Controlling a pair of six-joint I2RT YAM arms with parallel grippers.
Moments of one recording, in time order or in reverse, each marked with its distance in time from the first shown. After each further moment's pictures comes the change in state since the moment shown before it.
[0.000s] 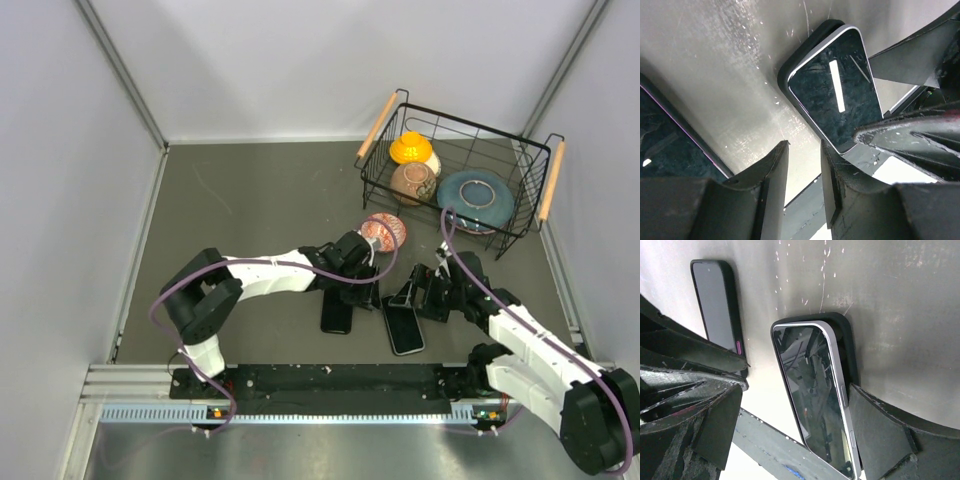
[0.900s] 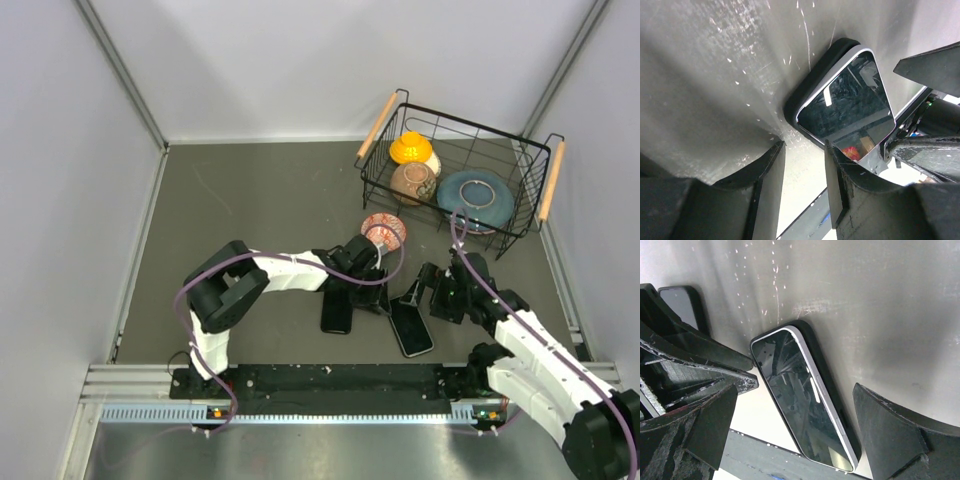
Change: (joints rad) left arm 0.000 0.147 0.027 0.119 0.066 -0.040; right arm 0.000 -0.097 0.045 -0.167 0.174 -0.006
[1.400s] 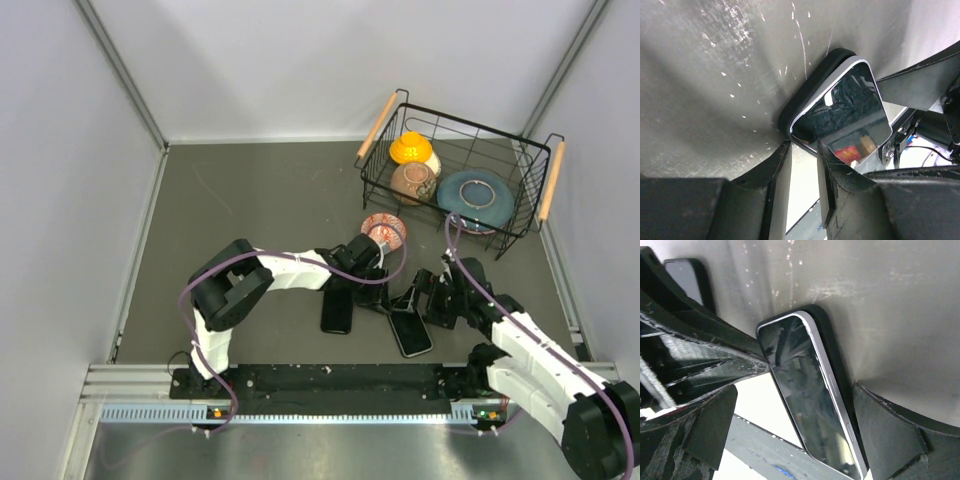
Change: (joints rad) left arm 0.000 0.035 0.031 0.015 0.020 -0.003; right arm 0.000 0.031 -0.068 0.074 -0.097 0.003
